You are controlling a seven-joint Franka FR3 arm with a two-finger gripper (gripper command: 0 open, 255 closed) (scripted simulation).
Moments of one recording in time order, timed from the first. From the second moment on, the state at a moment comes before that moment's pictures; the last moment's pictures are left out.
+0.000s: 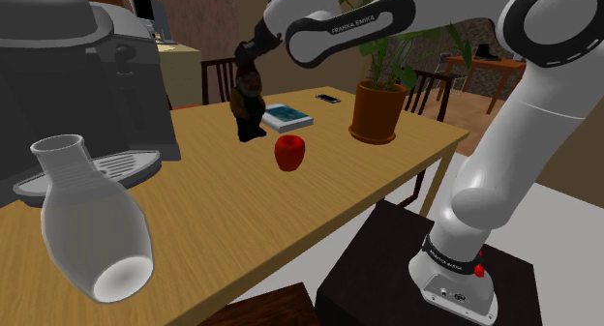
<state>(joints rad) -0.04 -0.12 0.14 -2.03 -0.23 2.81 0.16</state>
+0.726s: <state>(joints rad) -0.03 -0.13 0.13 -1.90 -0.18 2.67 0.11</state>
